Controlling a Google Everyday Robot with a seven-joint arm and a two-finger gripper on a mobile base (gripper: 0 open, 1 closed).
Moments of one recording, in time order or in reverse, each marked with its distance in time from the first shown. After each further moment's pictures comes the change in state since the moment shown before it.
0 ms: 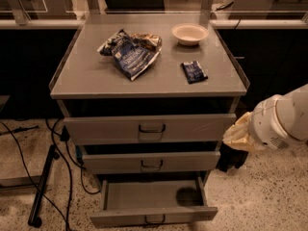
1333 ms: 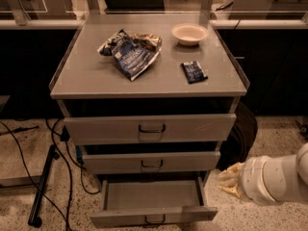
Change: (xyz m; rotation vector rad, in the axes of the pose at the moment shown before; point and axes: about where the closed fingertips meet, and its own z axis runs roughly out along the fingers) arm 0.063 0.070 0.089 -0.010 -0.055 0.069
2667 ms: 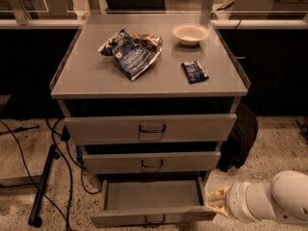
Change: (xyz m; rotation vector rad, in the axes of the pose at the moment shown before) arm 0.066 0.029 0.114 -0.107 -0.086 -0.020
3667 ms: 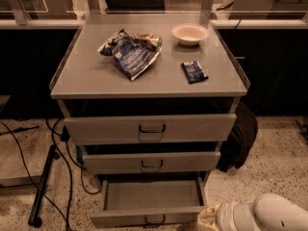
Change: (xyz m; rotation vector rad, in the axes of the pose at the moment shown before) arm 0.064 0.025 0.097 -0.056 -0.040 0.020
